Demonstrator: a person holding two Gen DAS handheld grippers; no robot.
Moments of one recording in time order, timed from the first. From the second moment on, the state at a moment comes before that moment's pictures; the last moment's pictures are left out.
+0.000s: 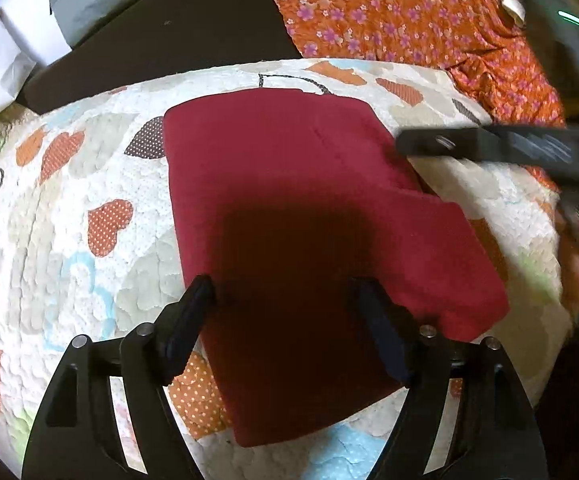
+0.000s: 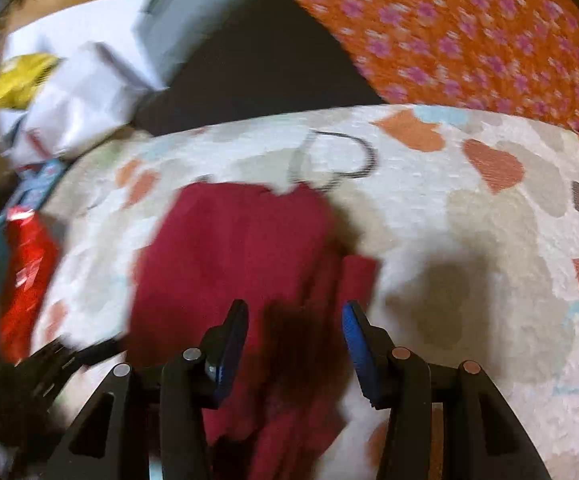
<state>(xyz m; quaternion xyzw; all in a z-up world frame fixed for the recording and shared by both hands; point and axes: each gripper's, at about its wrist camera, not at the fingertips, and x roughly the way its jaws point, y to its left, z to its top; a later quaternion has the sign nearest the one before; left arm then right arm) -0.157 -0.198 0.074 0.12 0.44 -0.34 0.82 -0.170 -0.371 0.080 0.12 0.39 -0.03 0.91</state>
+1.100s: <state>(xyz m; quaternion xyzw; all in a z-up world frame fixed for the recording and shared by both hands) -0.165 -0.181 0.092 0.11 0.38 -0.26 0.88 -0.226 -0.306 0.069 0.03 0.32 -0.10 0.94</state>
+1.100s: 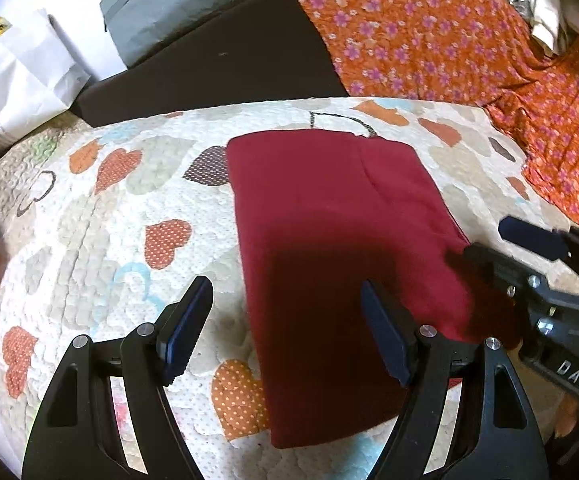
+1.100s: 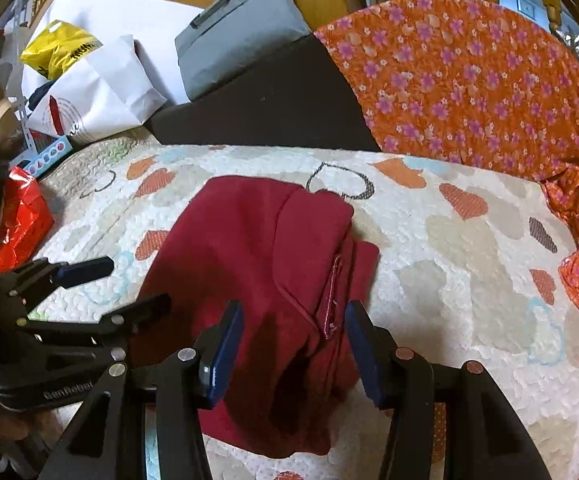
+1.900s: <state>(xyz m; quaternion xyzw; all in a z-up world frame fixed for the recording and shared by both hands) -0.165 -0.182 0.094 0.10 0.37 -0.23 0.89 -0.224 -0.311 0.070 0.04 0.31 -0.13 0.94</state>
